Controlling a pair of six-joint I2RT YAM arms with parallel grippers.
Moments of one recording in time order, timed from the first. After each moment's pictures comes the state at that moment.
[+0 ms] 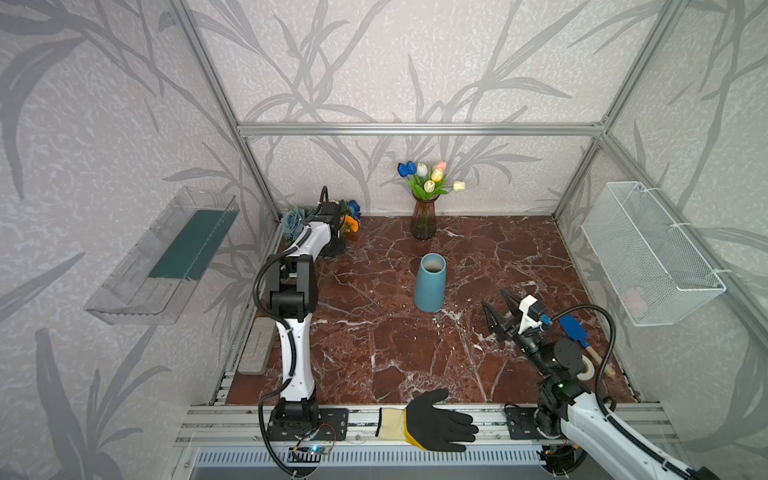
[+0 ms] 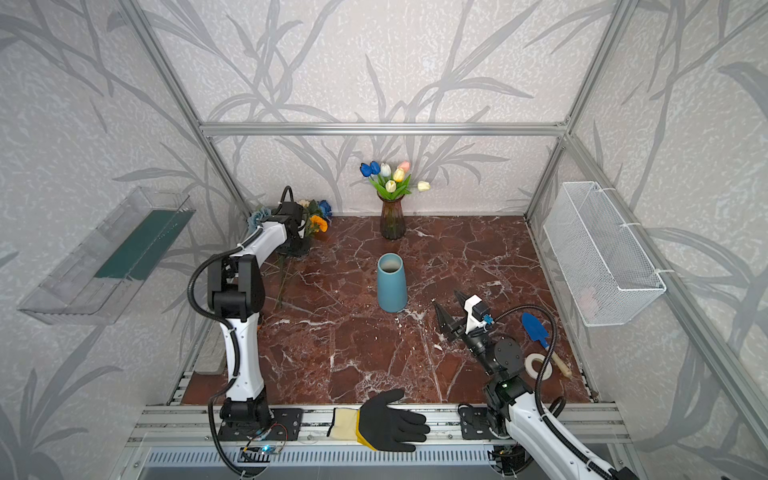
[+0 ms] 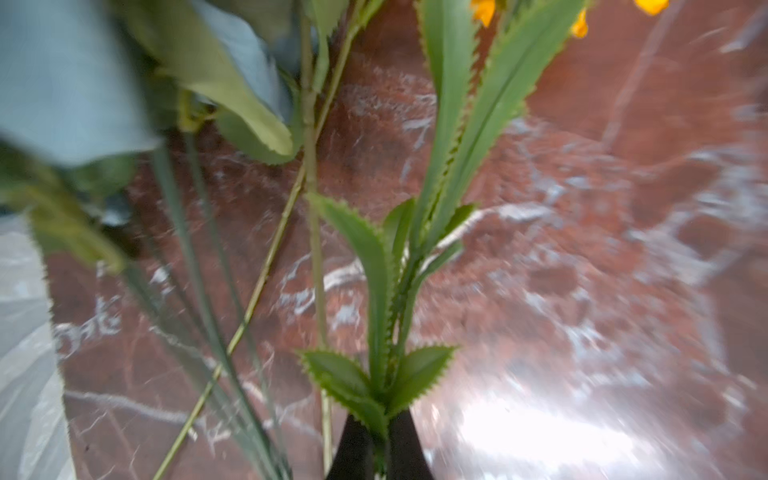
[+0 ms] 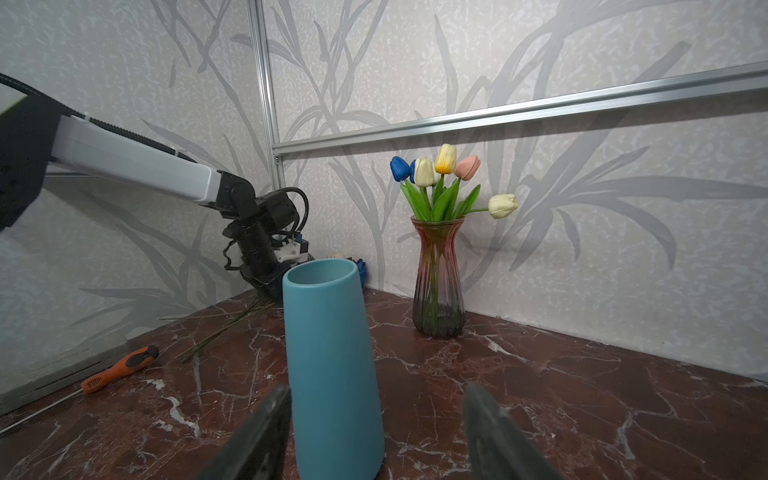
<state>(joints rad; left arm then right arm) -0.04 2.21 1.84 -0.81 -0.17 0.01 0.42 0.56 0.01 0.78 -0.16 0.10</state>
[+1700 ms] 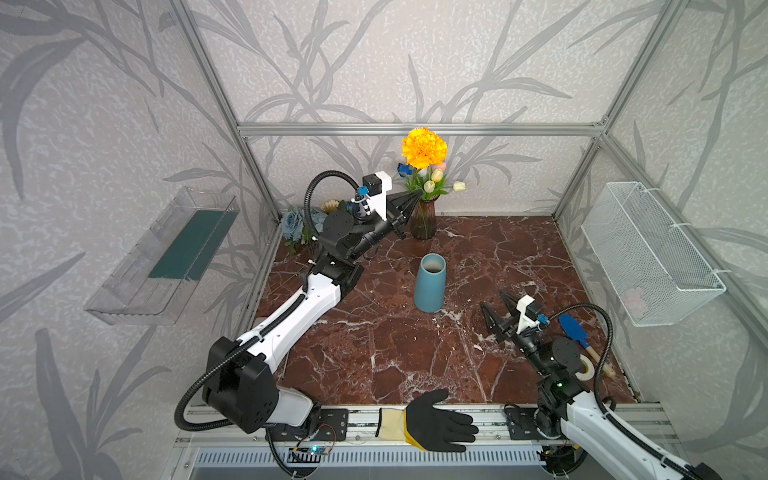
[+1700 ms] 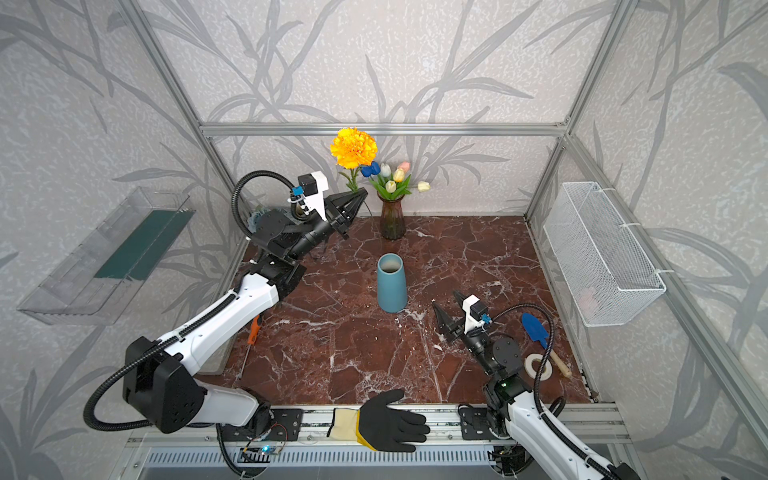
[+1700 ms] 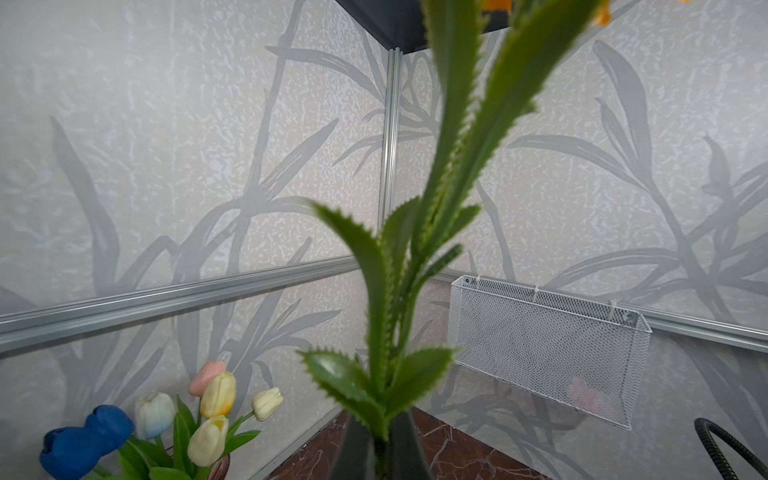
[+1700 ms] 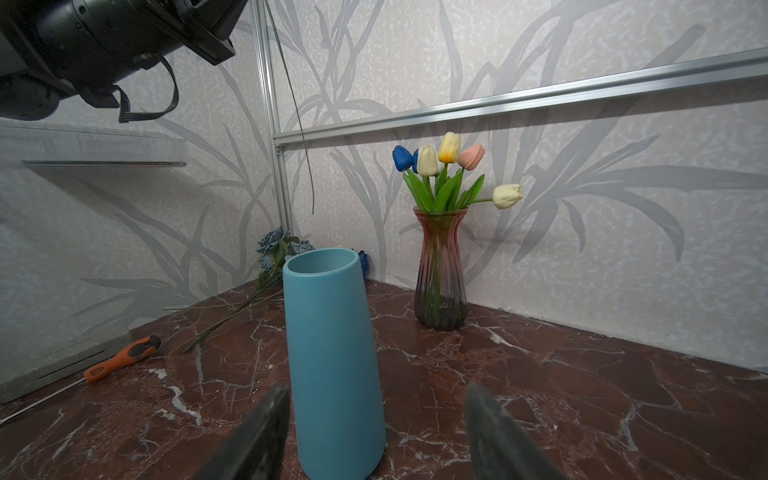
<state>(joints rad) -0.48 1.44 1.21 0.63 0.45 -0.27 0.42 0.59 0.01 0.79 -0.17 0.10</state>
